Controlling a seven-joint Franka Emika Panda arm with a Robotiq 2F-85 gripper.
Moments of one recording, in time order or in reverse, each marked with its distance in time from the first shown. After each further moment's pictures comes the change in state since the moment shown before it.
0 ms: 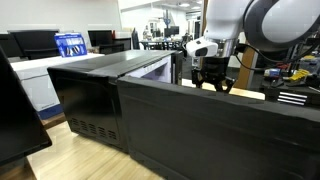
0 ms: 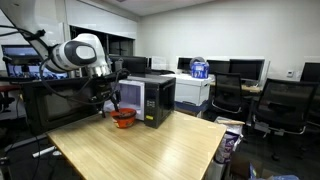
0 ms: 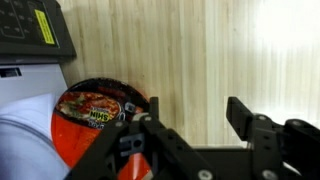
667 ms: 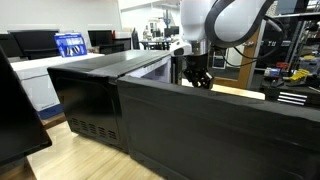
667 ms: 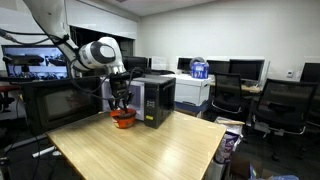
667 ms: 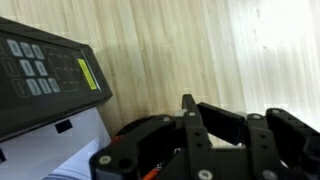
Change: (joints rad) arm 0.003 0.188 -0.009 0.279 -0.032 -0.194 0.145
